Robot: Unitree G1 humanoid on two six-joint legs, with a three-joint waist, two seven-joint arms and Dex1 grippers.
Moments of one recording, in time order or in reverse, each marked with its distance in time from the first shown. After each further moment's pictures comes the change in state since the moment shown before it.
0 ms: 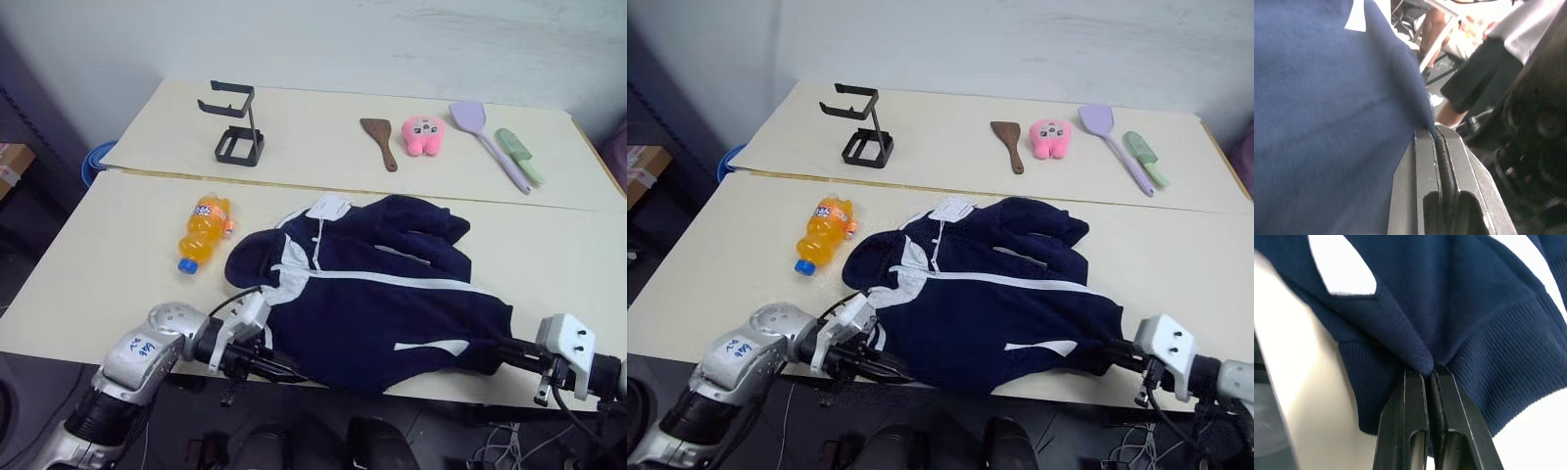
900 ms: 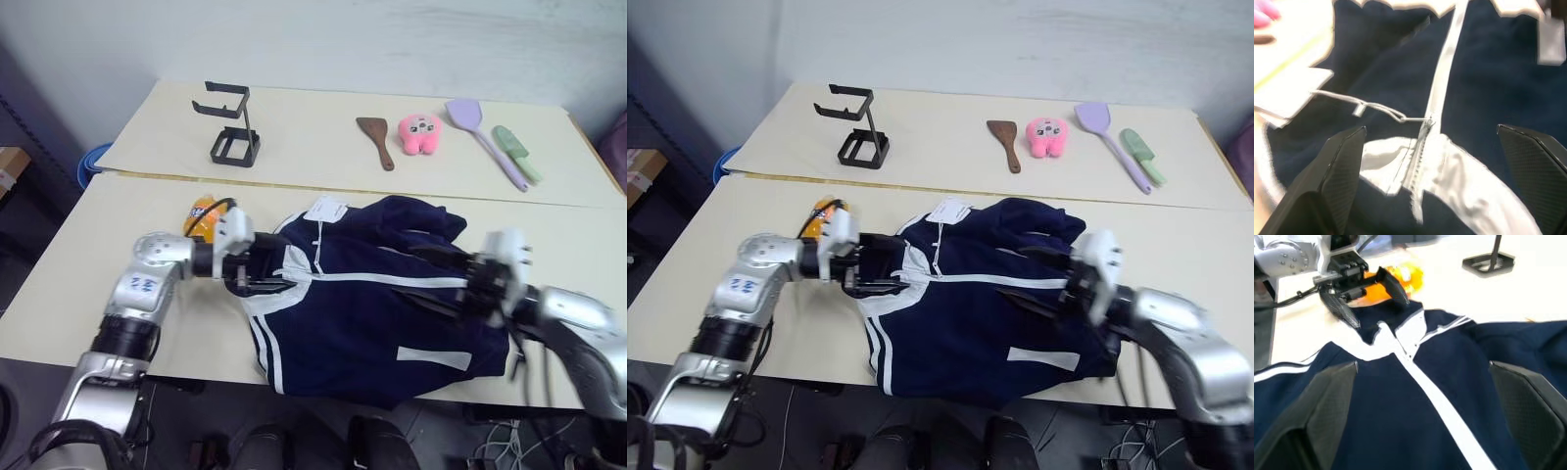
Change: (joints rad) left arm -0.475 -0.071 0.049 0.669 0.287 -0.545 0.053; right arm -0.554 0.233 0.327 -0.312 0.286 0.597 -0.302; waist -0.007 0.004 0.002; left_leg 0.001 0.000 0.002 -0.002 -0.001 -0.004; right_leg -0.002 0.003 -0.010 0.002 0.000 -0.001
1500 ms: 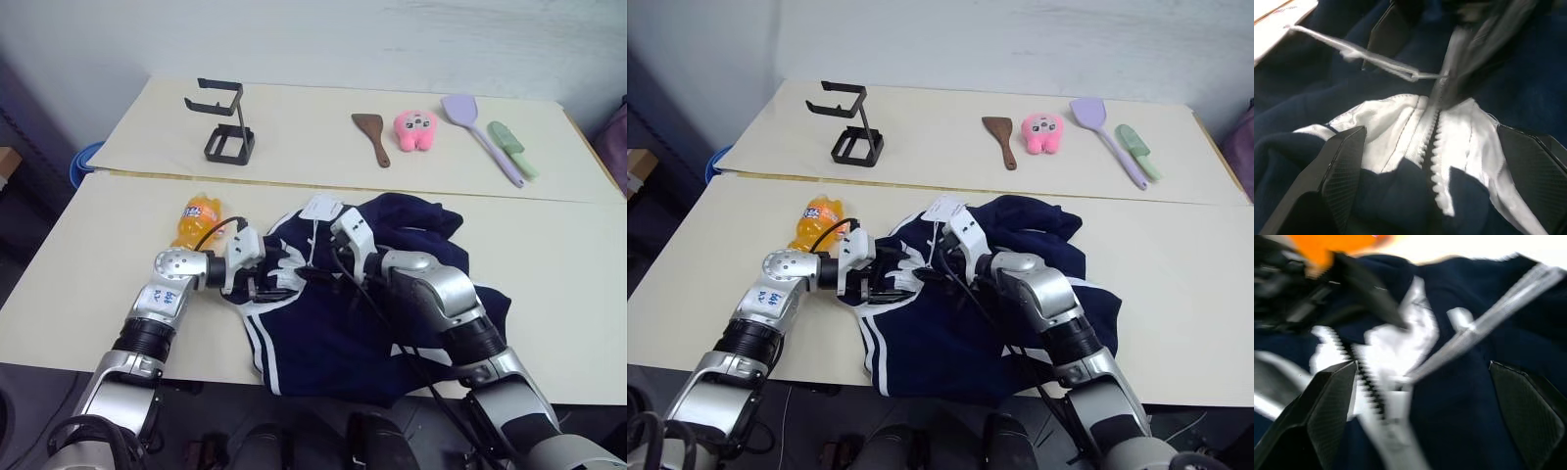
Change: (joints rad) left arm 0.037 -0.039 0.015 0.112 0.072 -0.090 0.084; right arm -0.439 0.398 0.298 0.491 -0.264 0.155 -0.214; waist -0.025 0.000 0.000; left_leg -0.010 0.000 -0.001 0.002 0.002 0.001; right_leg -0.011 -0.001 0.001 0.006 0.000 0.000
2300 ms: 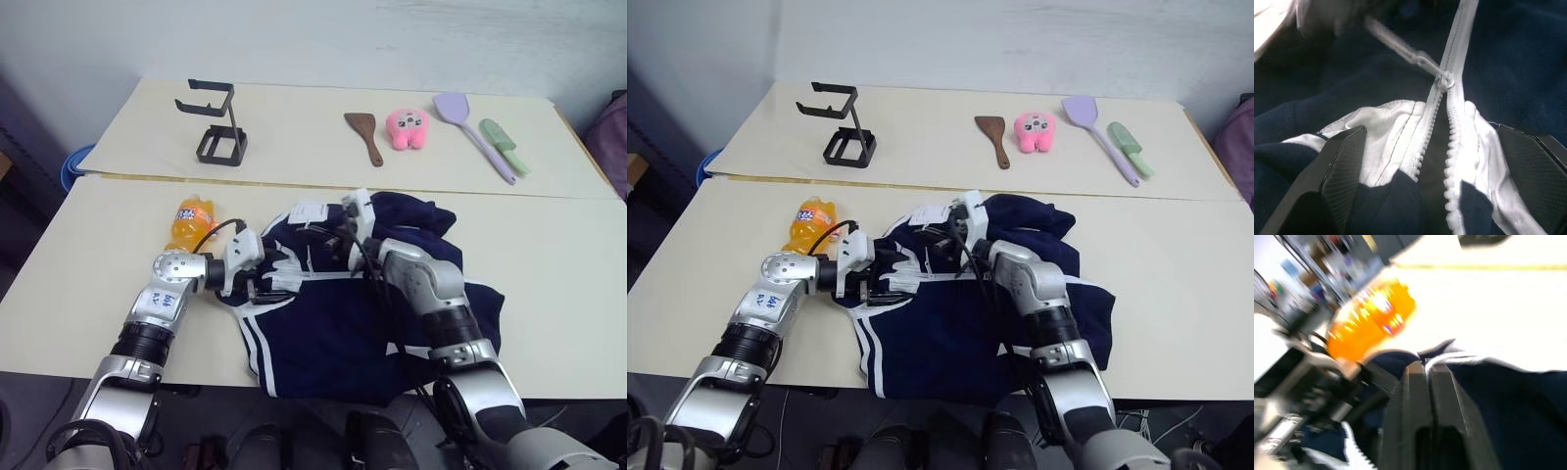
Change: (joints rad) left arm 0.014 -0.001 0.004 -0.022 0.010 0.023 0.005; right arm 0.021 0.142 -0.279 0.078 0.160 -0.067 0.121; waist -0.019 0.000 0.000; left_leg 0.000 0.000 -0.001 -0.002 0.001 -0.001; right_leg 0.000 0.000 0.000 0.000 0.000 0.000
